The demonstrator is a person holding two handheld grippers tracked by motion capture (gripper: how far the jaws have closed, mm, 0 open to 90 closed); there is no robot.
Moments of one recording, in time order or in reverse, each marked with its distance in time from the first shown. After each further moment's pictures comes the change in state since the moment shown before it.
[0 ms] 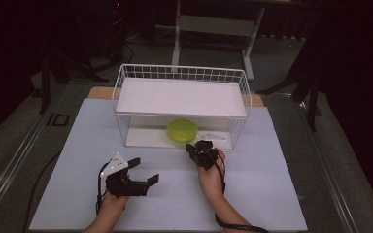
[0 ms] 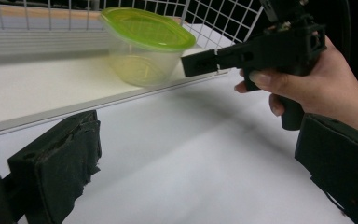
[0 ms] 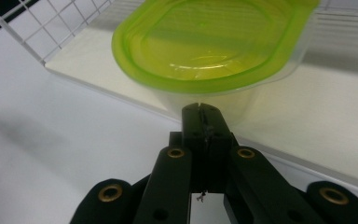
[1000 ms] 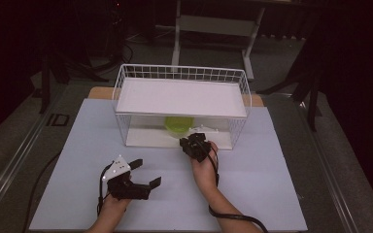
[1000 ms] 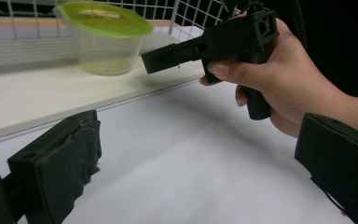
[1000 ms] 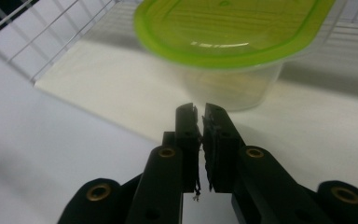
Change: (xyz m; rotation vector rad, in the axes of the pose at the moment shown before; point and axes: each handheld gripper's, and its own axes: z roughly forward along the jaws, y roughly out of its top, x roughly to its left) left arm -0.010 0.000 -0.002 -0.018 -0.015 0.036; right arm 0.005 0.017 0.023 0.016 0.004 -0.007
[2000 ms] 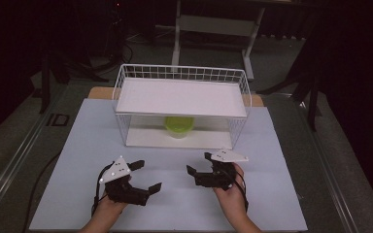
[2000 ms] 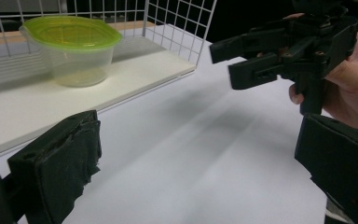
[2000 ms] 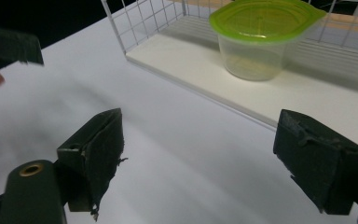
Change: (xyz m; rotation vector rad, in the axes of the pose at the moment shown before) left arm -0.011 0.013 -0.017 0.032 -0.079 0.089; right arm 0.000 -0.046 -0.105 -0.116 0.152 -0.151
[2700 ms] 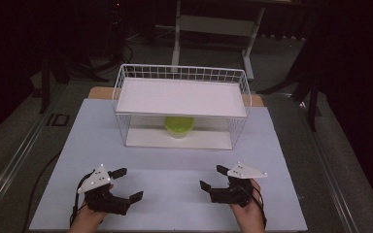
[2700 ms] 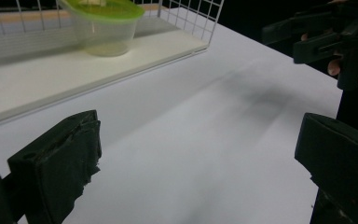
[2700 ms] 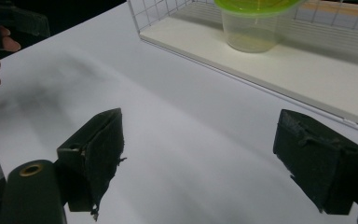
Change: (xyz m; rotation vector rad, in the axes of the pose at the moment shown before) left arm 0.014 -0.023 -0.042 0.039 0.034 -0.017; right arm -0.003 -0.028 -0.050 0.004 0.035 -0.012
